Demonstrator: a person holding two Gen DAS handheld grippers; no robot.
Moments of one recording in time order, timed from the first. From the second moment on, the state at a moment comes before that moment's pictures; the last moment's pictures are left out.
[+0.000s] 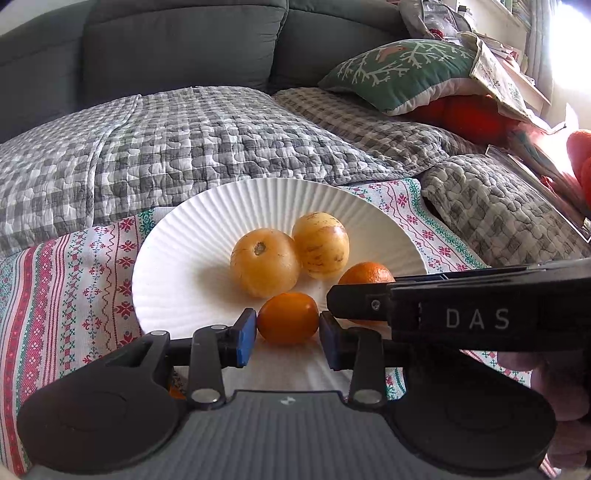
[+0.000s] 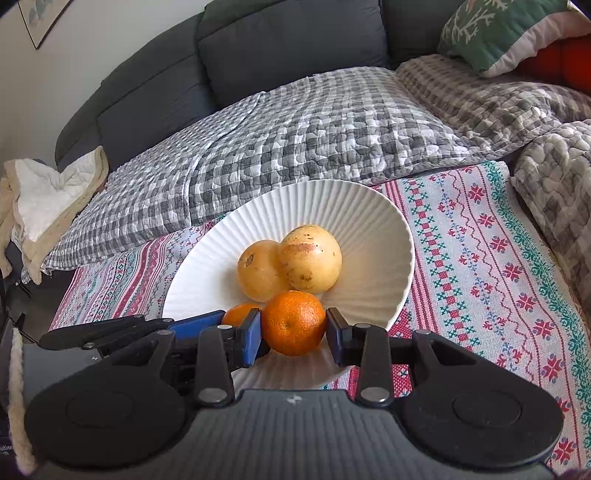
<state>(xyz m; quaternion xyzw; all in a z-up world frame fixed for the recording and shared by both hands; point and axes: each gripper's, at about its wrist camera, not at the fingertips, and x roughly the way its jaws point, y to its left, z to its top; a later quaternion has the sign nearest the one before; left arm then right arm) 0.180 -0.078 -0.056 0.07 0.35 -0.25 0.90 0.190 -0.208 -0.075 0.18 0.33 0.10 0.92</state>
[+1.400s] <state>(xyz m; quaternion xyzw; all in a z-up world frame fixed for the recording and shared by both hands) 0.100 0.004 -0.011 0.07 0.38 -0.17 0.91 0.110 -0.192 -0.035 0.15 0.35 0.05 0.93</state>
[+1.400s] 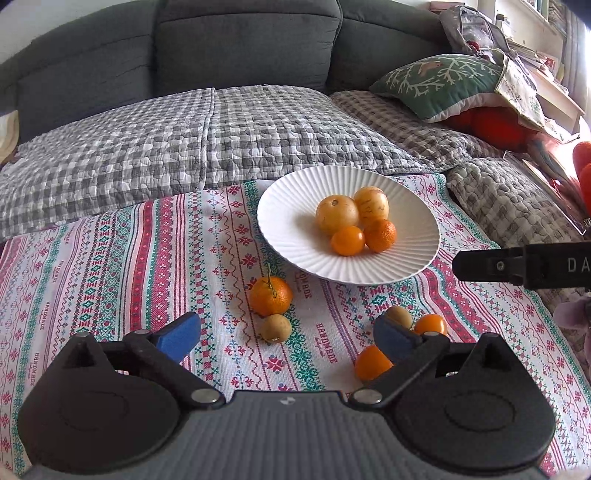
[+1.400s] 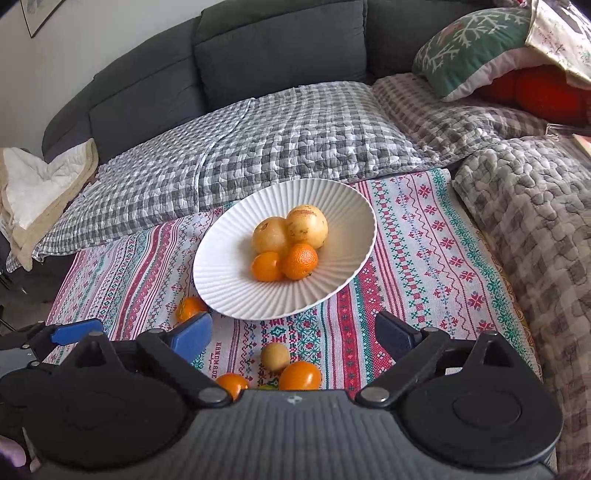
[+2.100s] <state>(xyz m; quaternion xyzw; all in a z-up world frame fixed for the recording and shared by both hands) 0.080 0.032 -0.040 0.05 0.41 -0.10 0.91 0.096 -0.186 -0.069 0.12 0.39 -0.02 0.91</state>
